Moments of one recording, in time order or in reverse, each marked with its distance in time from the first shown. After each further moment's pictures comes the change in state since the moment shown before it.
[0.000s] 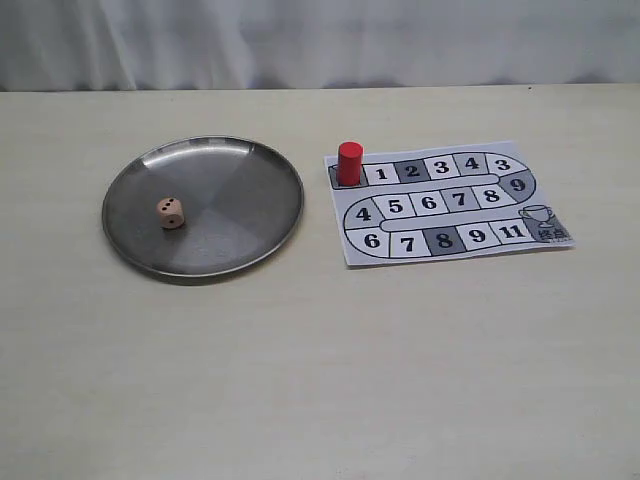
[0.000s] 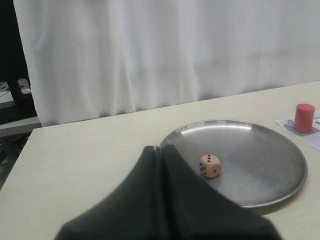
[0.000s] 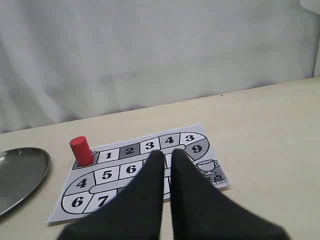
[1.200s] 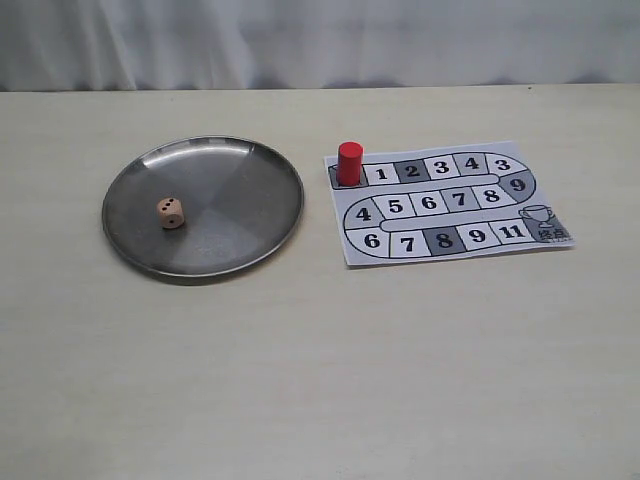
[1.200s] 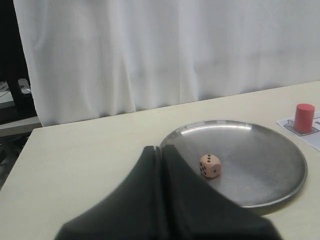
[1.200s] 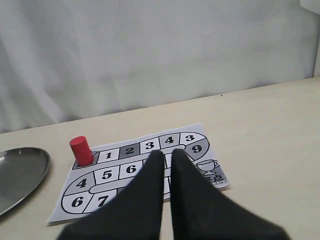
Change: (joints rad) left arm 0.000 0.000 0.000 0.000 0.000 0.000; right arm 0.000 0.000 0.000 0.000 0.000 0.000
